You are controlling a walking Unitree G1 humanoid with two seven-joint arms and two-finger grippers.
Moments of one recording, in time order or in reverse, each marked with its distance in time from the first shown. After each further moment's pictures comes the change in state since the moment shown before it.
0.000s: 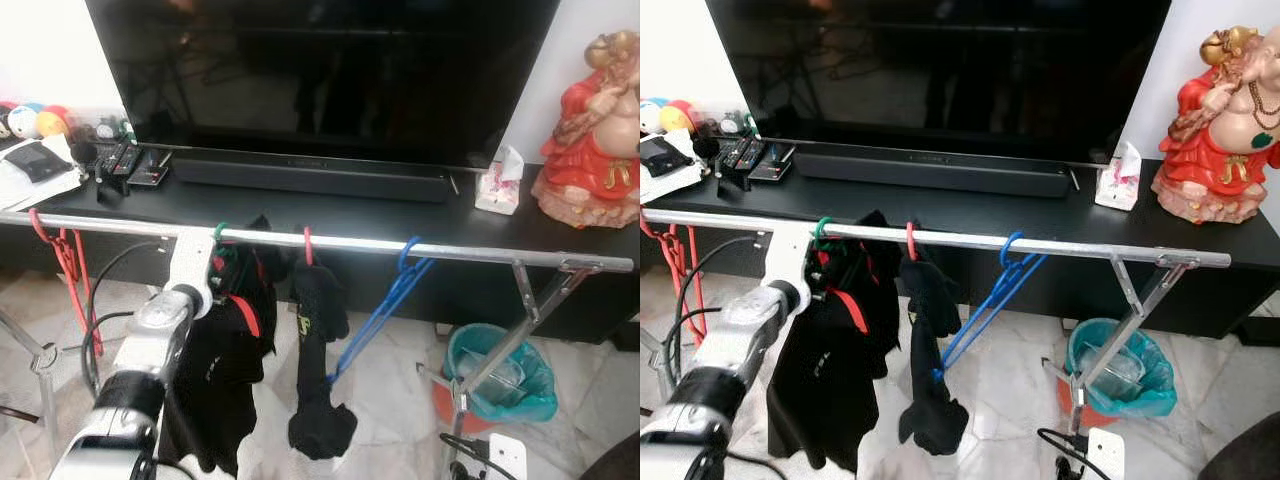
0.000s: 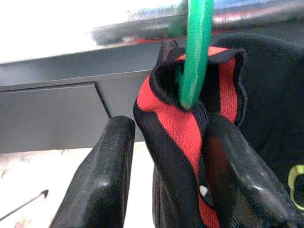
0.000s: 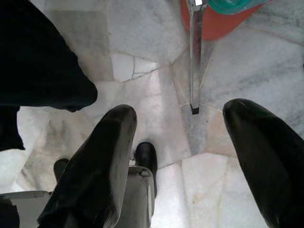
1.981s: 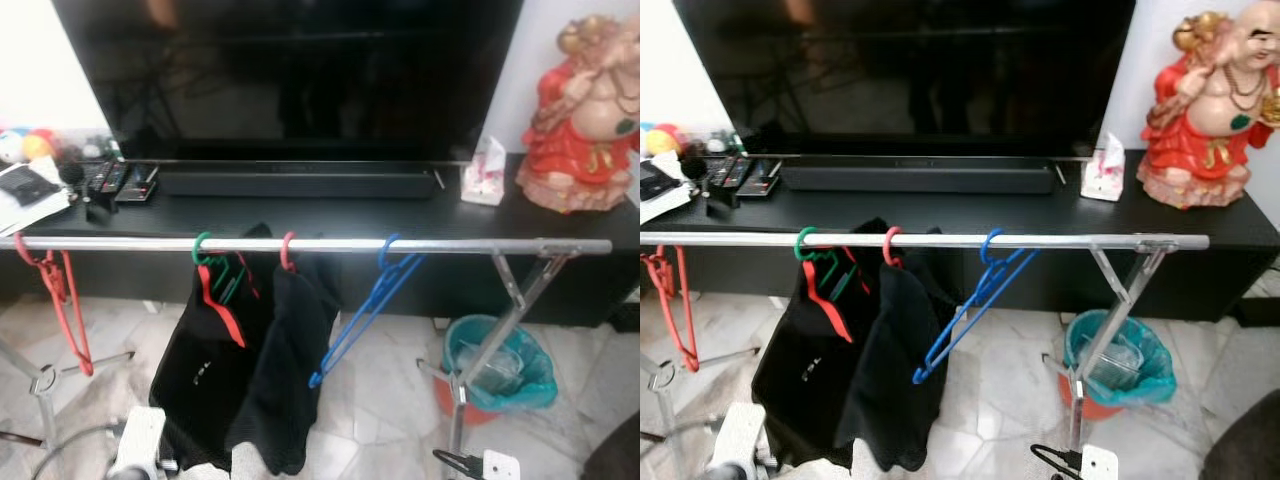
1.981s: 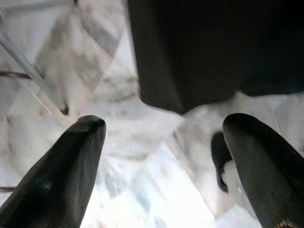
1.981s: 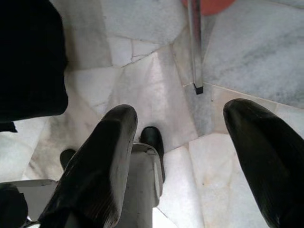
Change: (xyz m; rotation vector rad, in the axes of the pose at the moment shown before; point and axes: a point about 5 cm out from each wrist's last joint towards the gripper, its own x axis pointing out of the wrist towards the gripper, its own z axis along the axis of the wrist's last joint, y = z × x) left arm -0.121 0.002 -0.212 -0.070 0.695 0.209; right arm -0.005 0.004 -0.023 -0.007 0.041 -0.025
